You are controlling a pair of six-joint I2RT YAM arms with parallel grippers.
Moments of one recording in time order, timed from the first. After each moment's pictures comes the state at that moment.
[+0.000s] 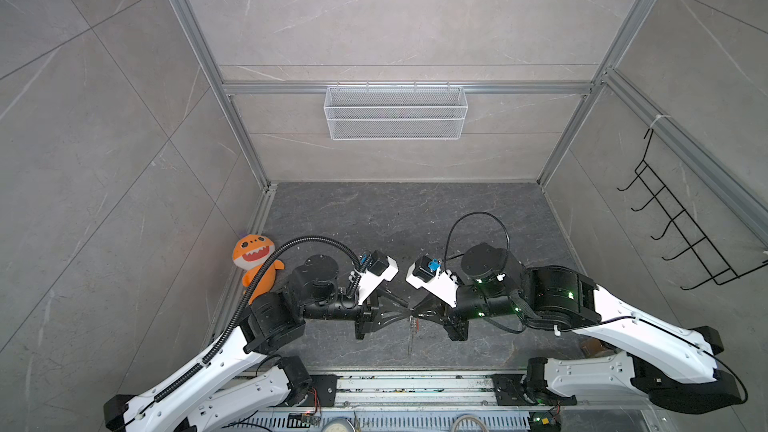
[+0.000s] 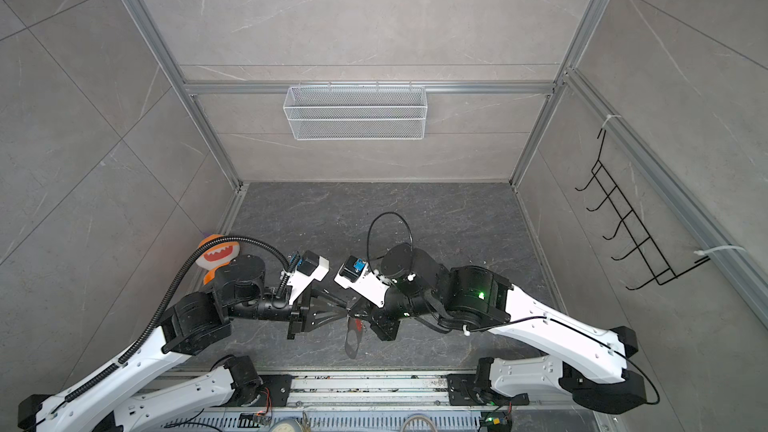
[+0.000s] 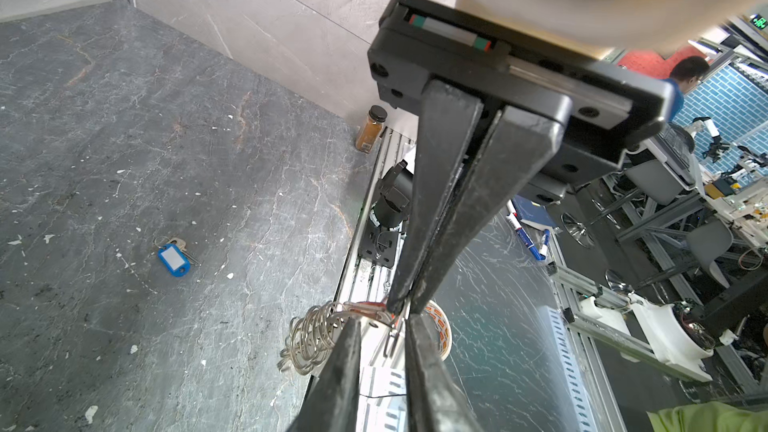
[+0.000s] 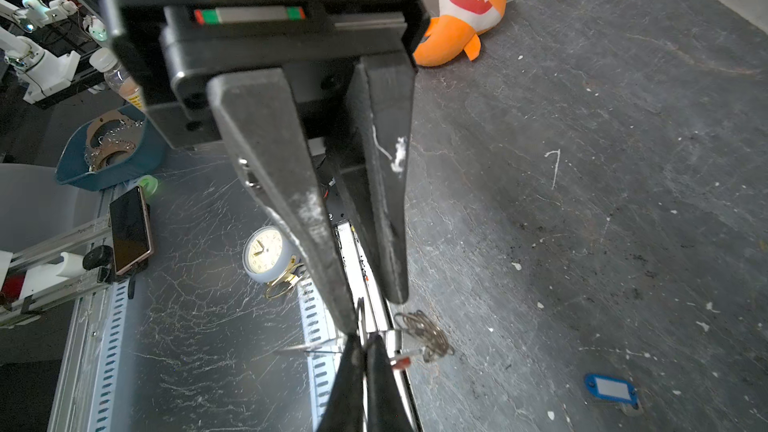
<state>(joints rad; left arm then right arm) -0.94 0.79 0.99 -0.54 0.61 -0.22 1.20 1.17 1.46 -0.94 -0.21 0.10</state>
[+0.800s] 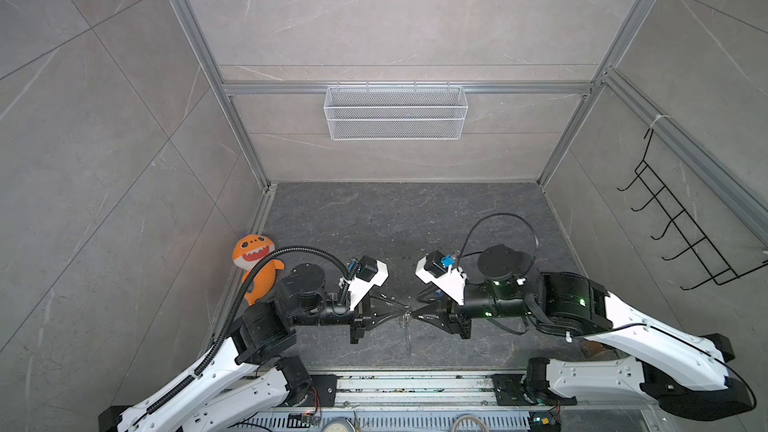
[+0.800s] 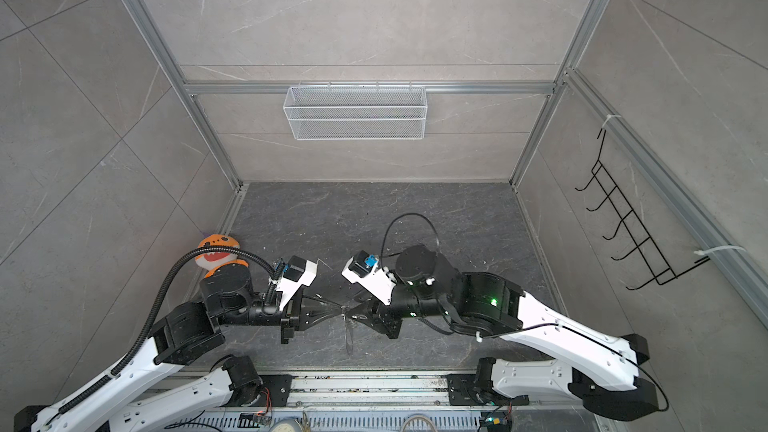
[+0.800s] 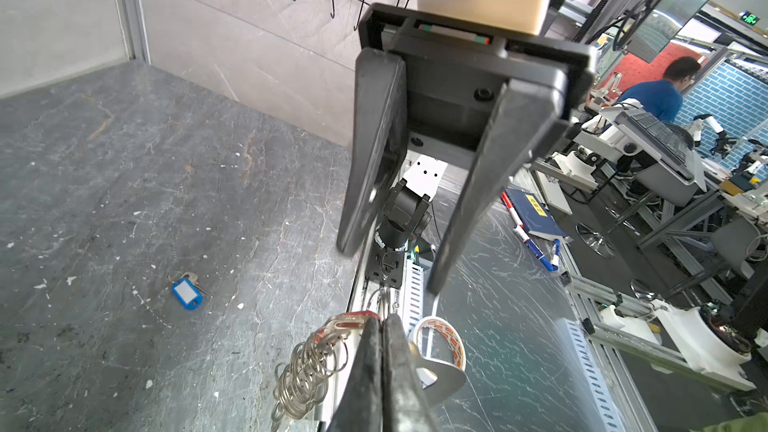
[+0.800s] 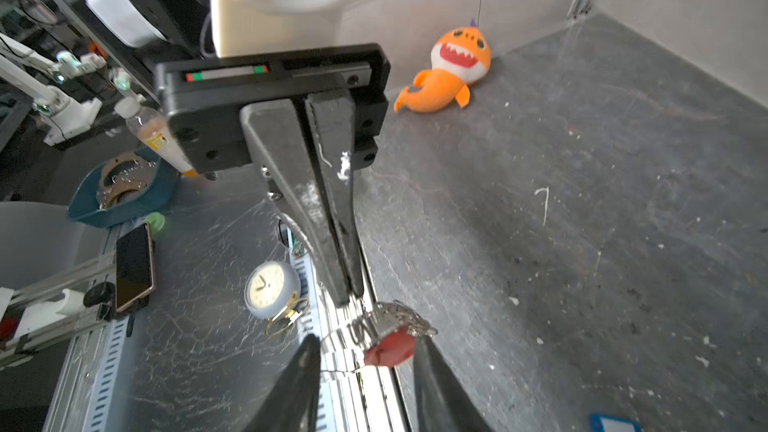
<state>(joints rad) -0.94 0.68 0.89 -0.42 0.60 -0.20 1.19 1.04 1.32 -0.75 -0.19 0.11</state>
